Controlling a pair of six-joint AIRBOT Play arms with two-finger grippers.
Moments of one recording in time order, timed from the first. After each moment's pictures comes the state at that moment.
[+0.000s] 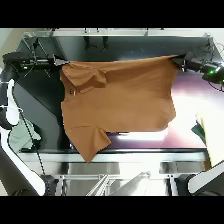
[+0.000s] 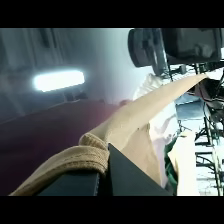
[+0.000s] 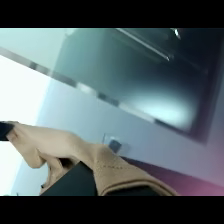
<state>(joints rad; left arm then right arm) 0.24 -2.18 2.08 -2.83 1.38 2.02 -0.34 -1.96 1.70 -0.09 1.19 0.76</state>
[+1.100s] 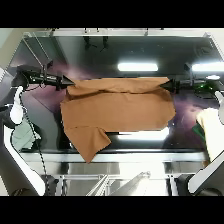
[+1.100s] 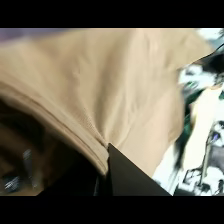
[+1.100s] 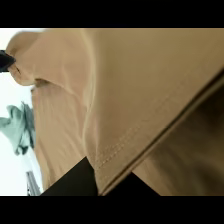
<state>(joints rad) 0.23 -2.24 1.95 -2.61 1.53 1.96 -0.36 -2.14 1.69 -0.39 1.48 0.93</state>
